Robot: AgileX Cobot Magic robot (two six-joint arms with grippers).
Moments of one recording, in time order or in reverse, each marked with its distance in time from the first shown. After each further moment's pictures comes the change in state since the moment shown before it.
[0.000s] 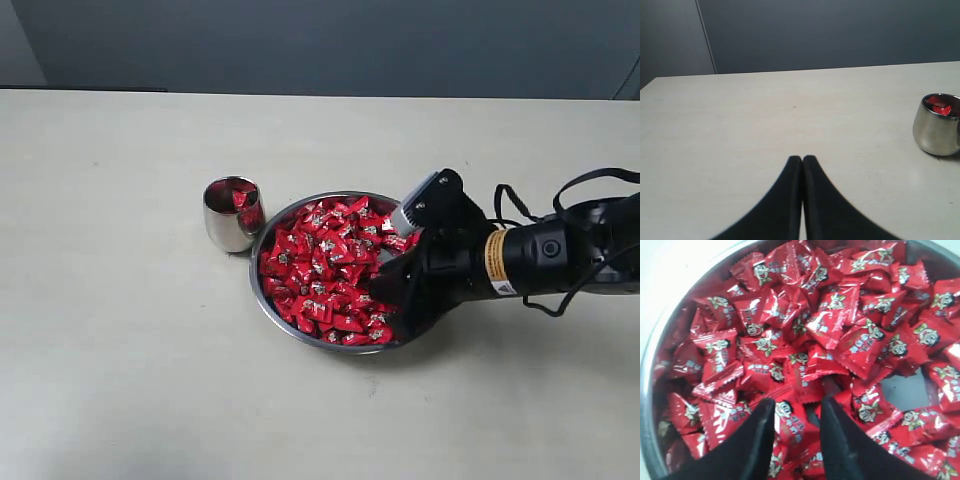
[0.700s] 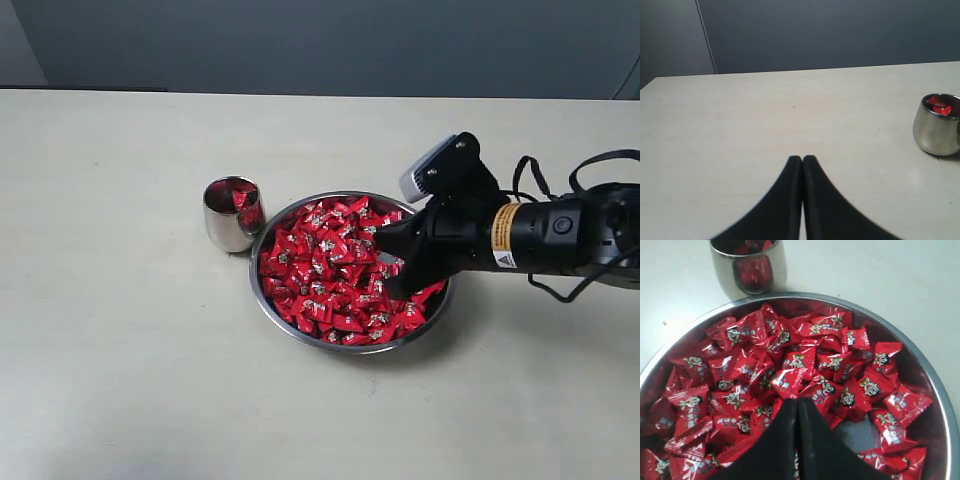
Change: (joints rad) left arm 0.000 0.000 0.000 0.000 0.000 0.000; right arm 0.000 -0.063 0.000 0.231 0.005 -0.188
